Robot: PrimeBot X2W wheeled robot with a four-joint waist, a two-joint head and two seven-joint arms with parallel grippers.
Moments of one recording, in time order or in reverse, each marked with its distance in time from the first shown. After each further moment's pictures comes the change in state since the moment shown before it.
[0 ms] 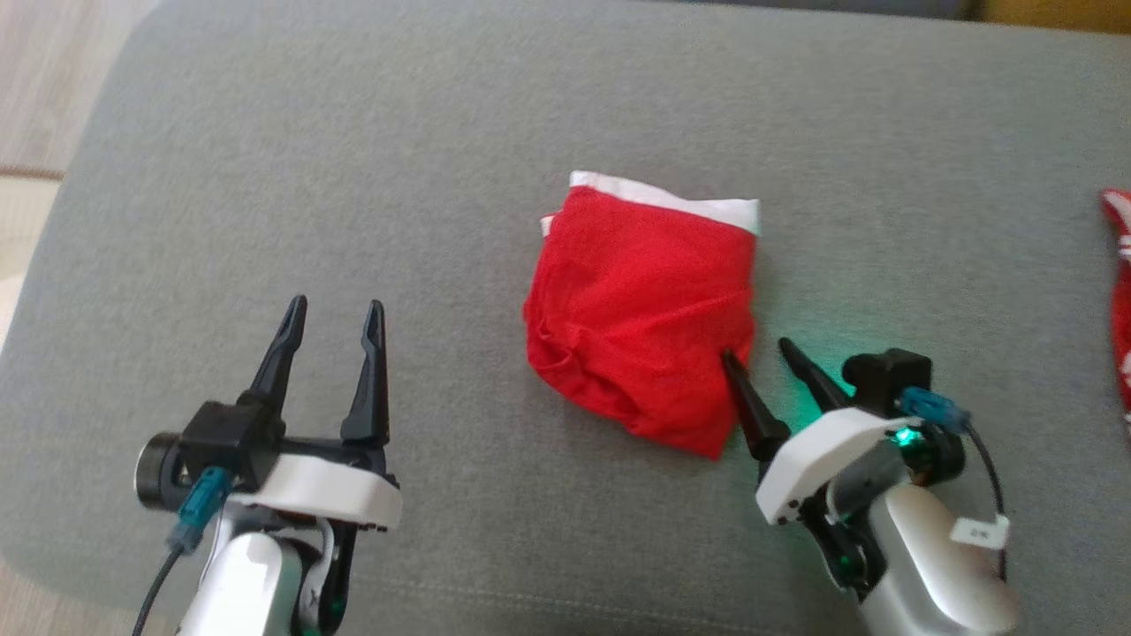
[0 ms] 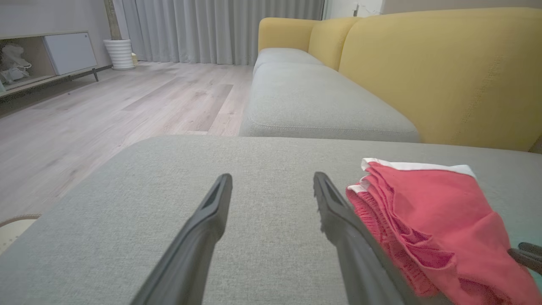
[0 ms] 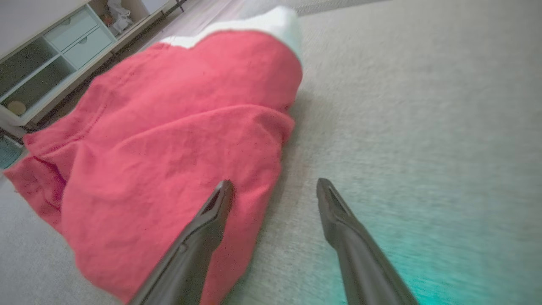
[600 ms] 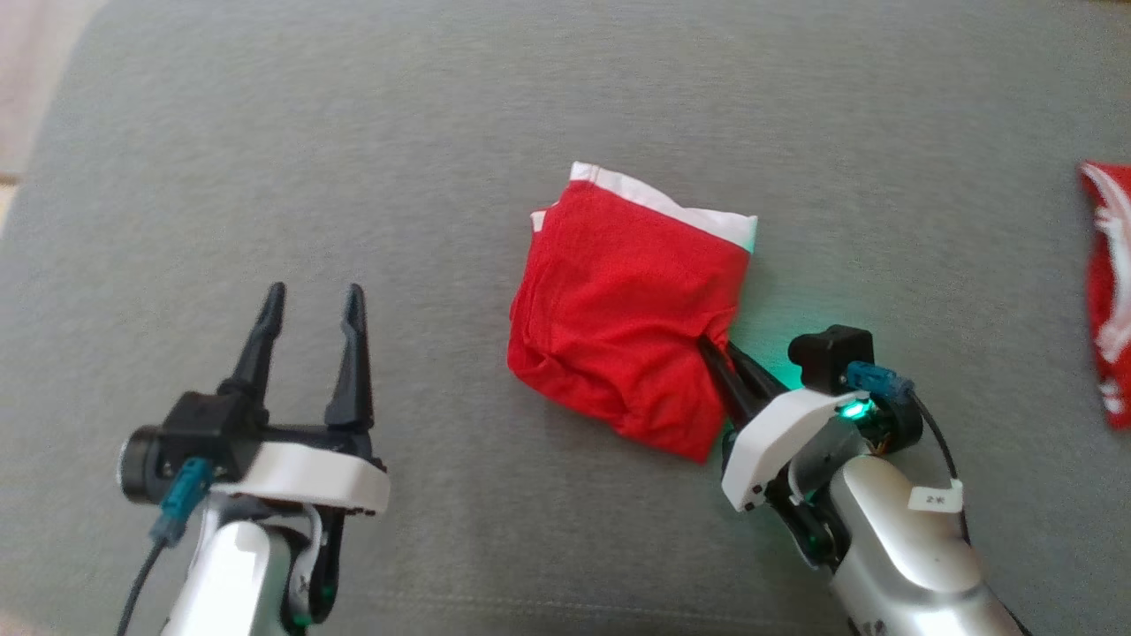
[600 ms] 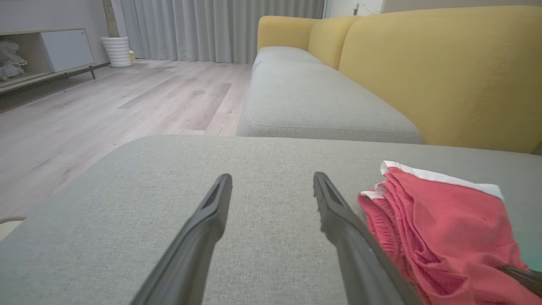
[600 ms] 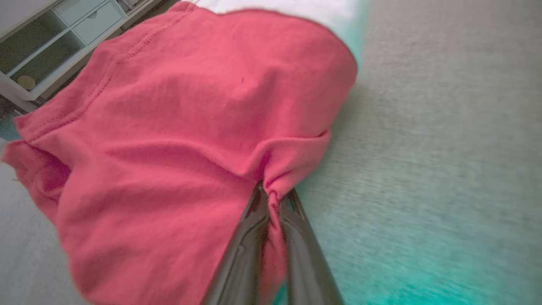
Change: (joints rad) left arm -0.026 -0.014 0.026 0.025 0.000 0.000 -0.017; right arm -0.141 -0.005 0.142 0.183 0.041 0.000 -0.029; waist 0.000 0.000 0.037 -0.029
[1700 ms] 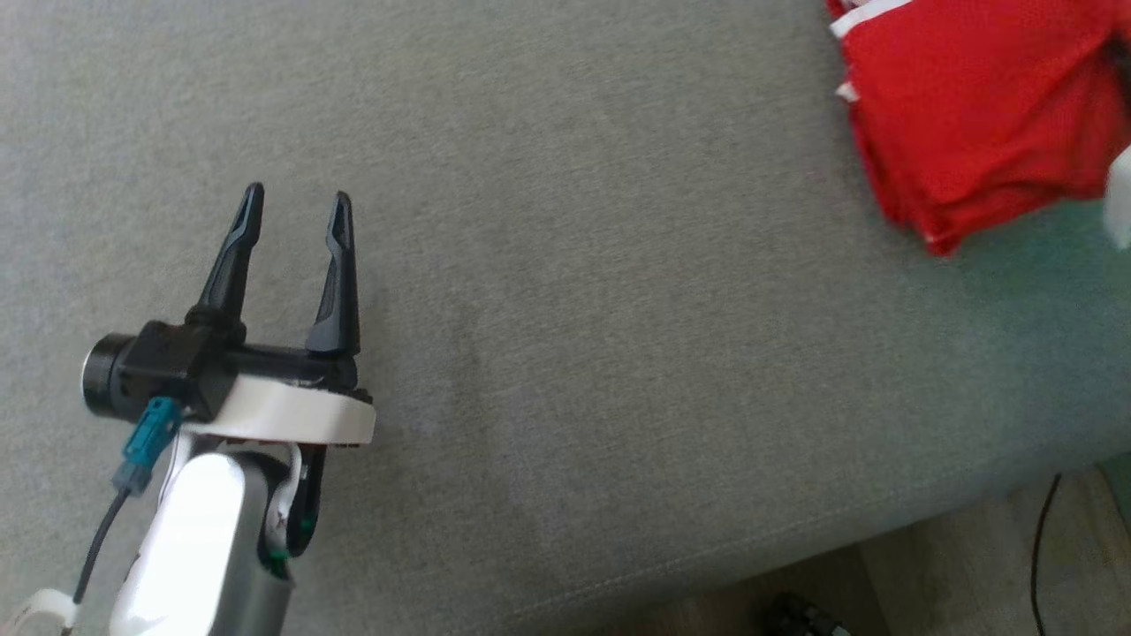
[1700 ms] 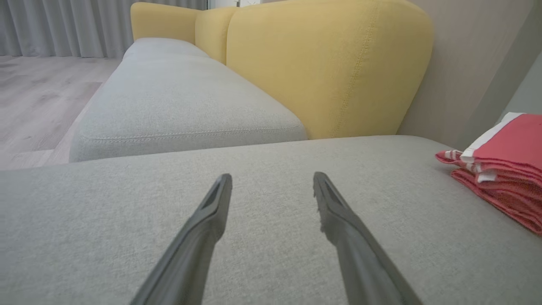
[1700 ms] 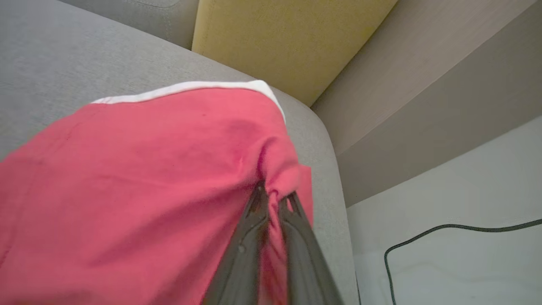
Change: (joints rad) left arm -0.123 0.043 -0.002 -0.059 0.009 -0.028 0.002; right arm -0.356 -0.581 -0.033 -0.124 -0.067 0.000 0.185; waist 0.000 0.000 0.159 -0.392
